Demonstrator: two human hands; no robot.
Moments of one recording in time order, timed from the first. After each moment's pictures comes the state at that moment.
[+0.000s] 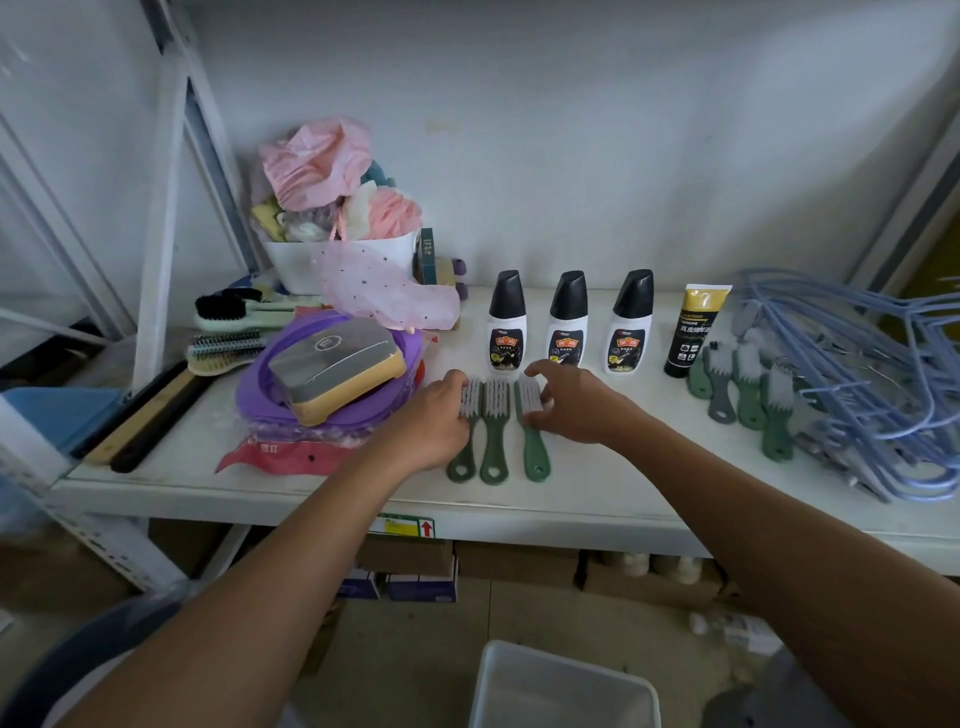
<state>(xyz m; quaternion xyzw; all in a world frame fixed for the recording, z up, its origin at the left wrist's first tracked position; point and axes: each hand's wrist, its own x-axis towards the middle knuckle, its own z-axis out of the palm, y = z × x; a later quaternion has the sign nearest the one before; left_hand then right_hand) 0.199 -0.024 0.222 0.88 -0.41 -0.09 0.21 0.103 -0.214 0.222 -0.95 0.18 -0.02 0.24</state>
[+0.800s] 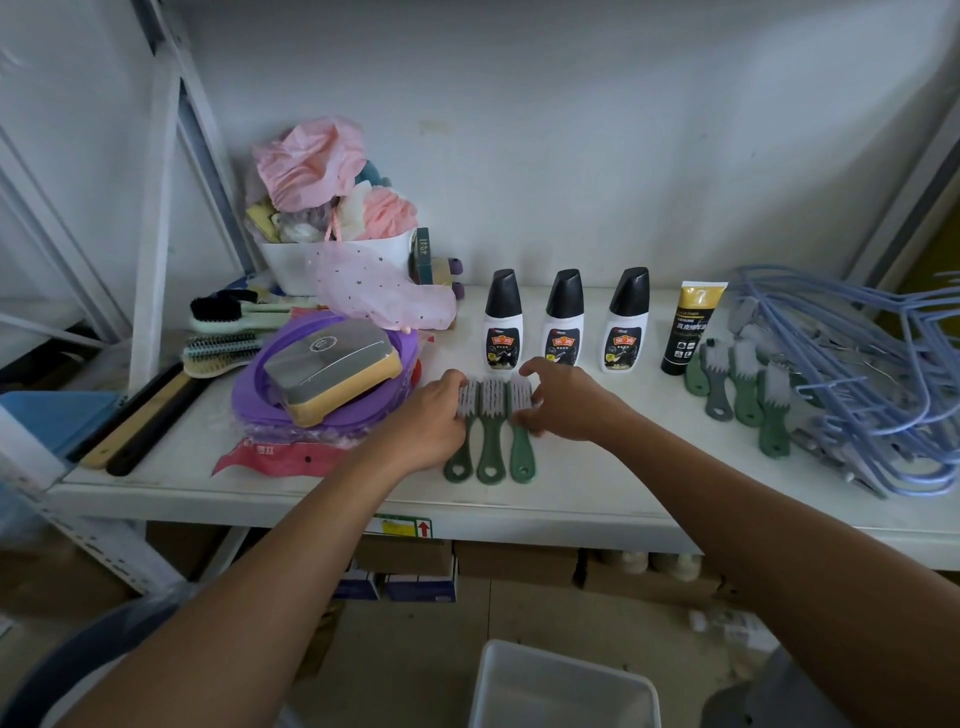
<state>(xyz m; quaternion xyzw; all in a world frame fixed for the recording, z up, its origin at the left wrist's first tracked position) 0.193 -0.026 0.227 0.88 -0.41 -0.11 0.22 0.109 -0.209 0.222 -0.94 0.19 -0.01 0.28</state>
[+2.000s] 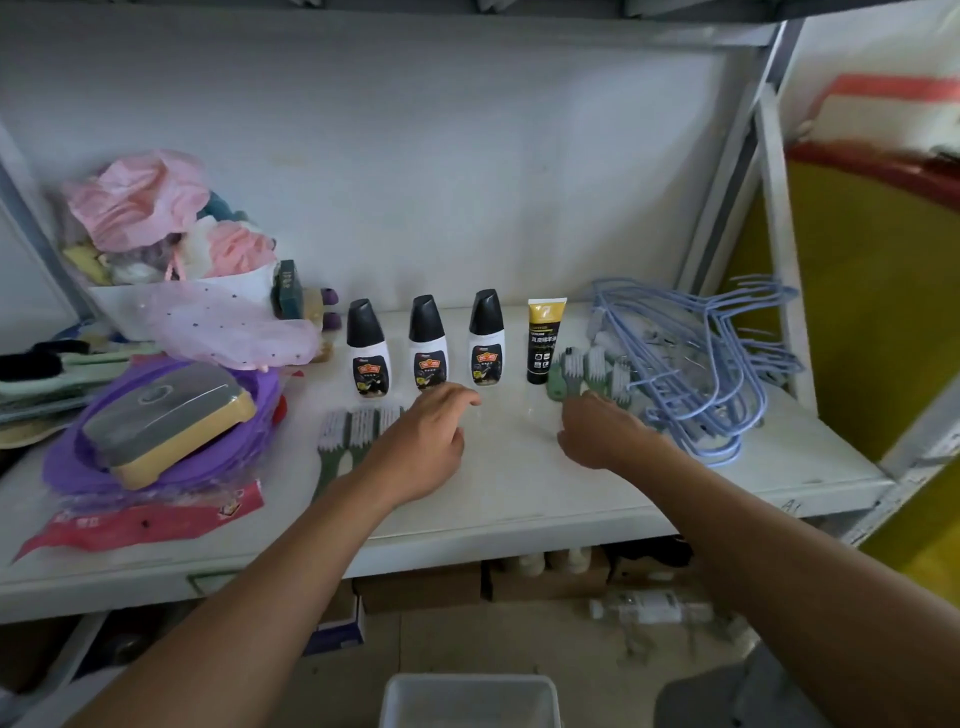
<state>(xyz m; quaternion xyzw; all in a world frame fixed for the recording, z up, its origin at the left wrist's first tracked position) 0.129 -0.129 0.210 0.76 -0.59 -0.01 0.26 -0.027 -0.306 0.231 -0.92 0.37 0.05 0.07</state>
